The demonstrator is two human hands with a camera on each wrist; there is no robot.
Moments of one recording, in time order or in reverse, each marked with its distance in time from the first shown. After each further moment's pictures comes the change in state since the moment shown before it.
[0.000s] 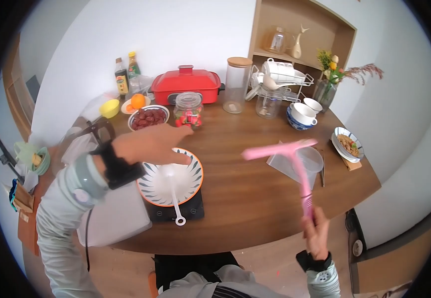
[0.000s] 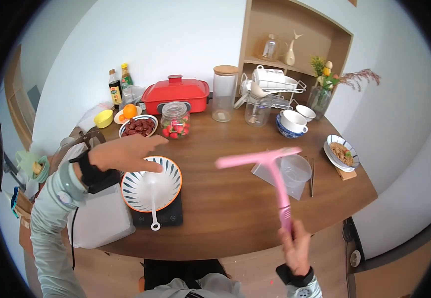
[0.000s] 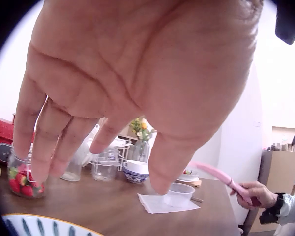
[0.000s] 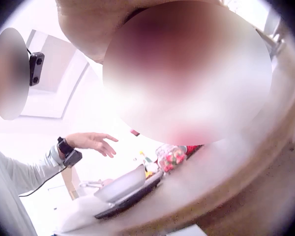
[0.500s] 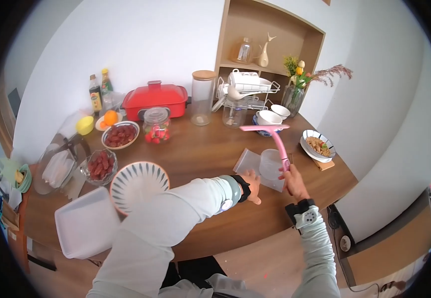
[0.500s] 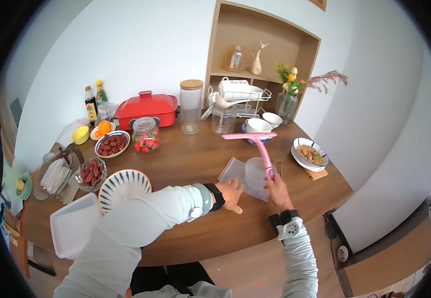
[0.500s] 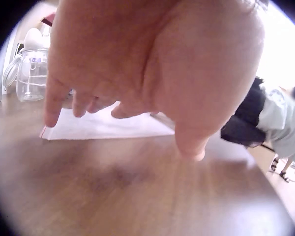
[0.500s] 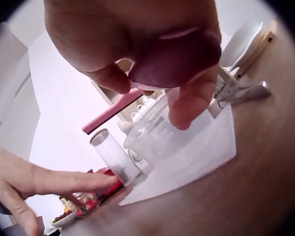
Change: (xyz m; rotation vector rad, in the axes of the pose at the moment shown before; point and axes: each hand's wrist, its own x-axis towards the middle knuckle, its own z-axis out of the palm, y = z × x) left_hand 0.211 0.174 0.161 0.261 -0.182 0.281; right_hand 0.161 0.092 -0.035 -0.013 -0.049 0.037
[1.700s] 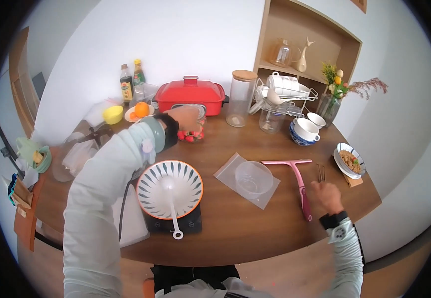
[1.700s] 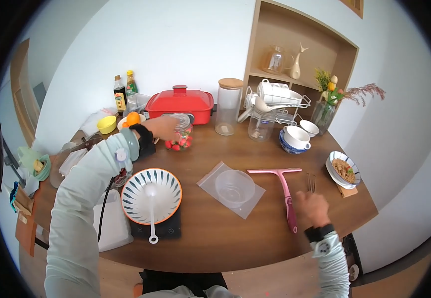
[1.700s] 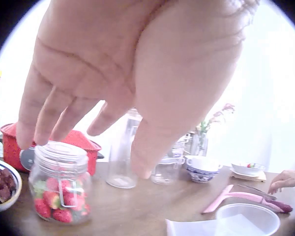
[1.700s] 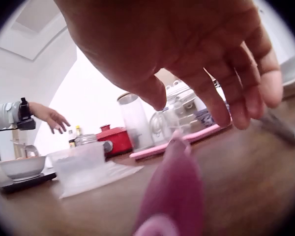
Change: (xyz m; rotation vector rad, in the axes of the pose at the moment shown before) left_hand -0.158 -0.255 -0.085 -0.197 0.277 -0.456; right_hand 0.008 -0.038 -0.001 -1.054 -0.054 -0.055
